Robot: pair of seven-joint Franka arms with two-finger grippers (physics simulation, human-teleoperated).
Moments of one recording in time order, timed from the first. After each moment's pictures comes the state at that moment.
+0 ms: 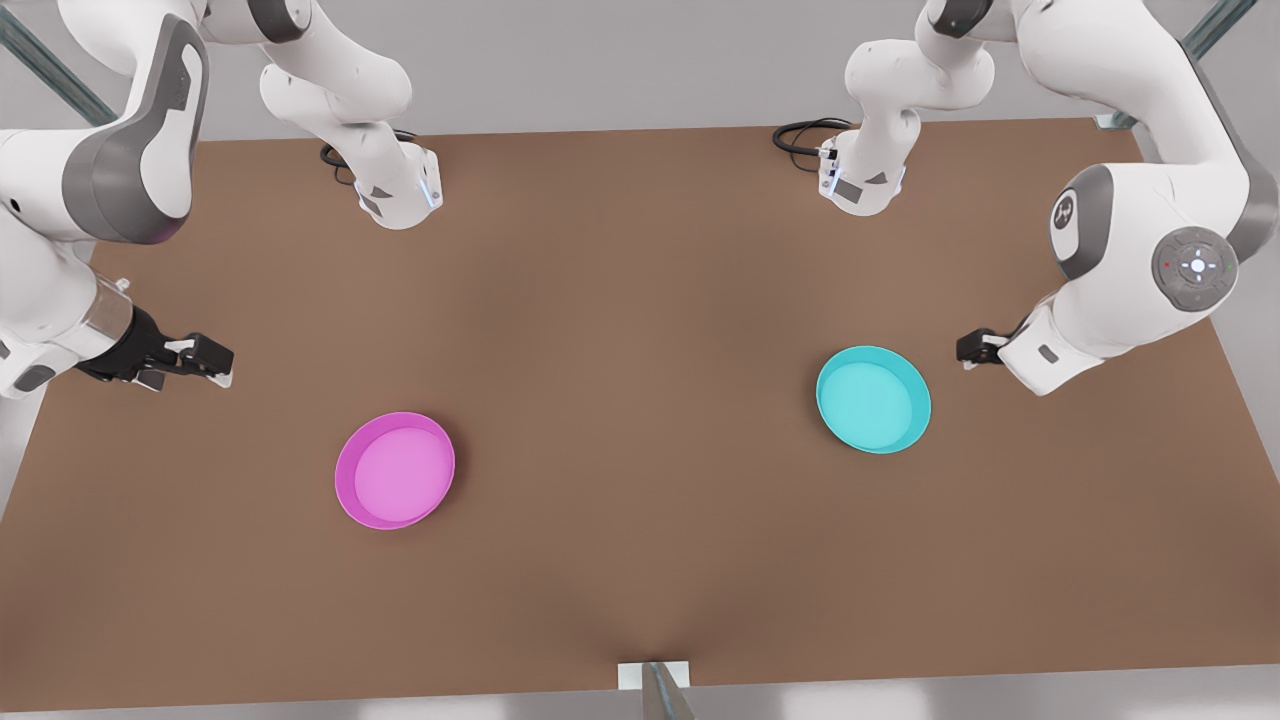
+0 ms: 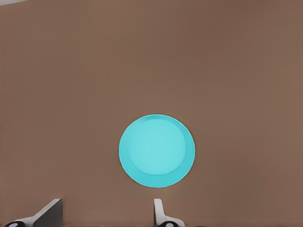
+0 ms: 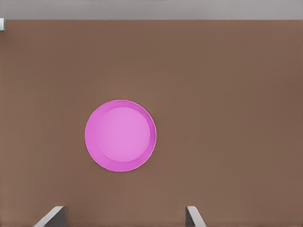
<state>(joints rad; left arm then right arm) -0.14 0.26 0.05 -1.36 0.03 1.49 0.08 0.02 0.19 -0.07 -1.31 0.04 1.53 -0.06</state>
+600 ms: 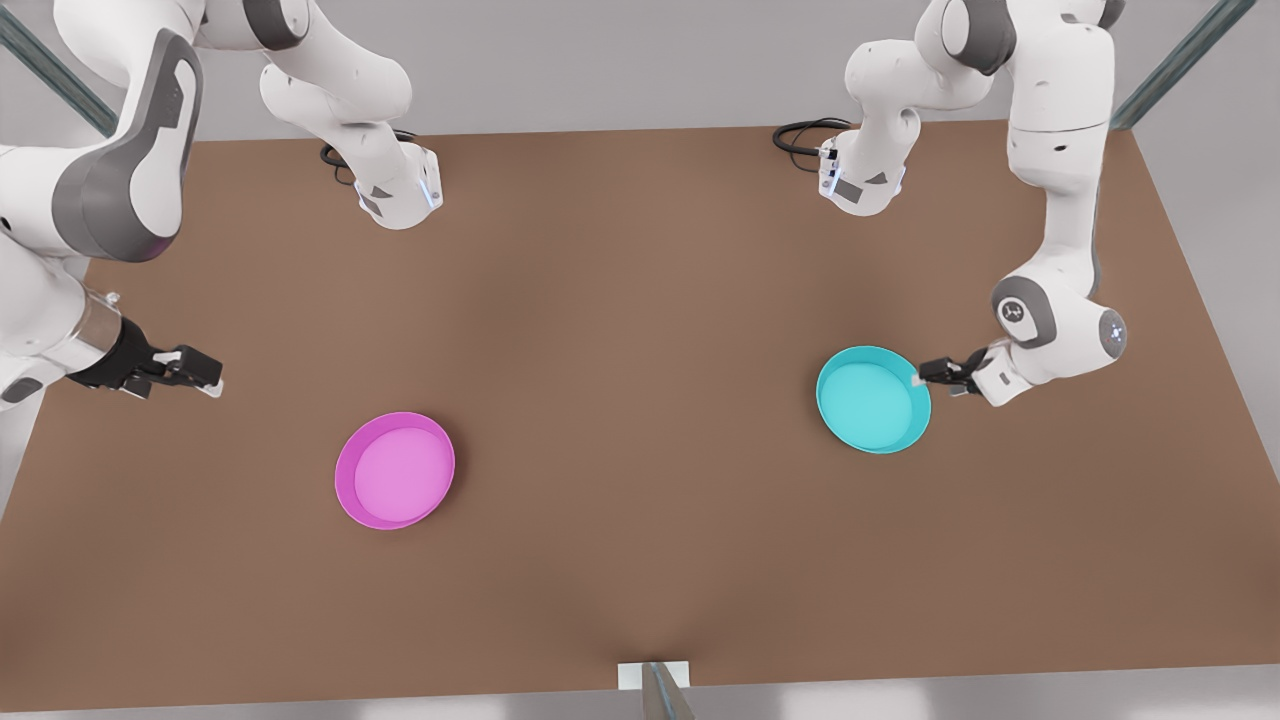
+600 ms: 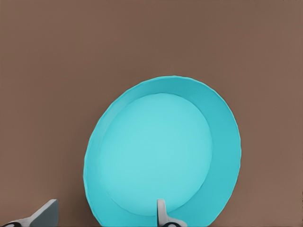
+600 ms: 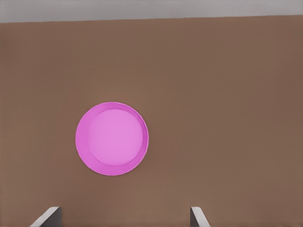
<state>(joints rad) -0.13 0.34 0.29 -2.18 -0.58 2.24 0.71 0.02 0.22 -0.10 -1.31 0.04 1.54 -0.06</state>
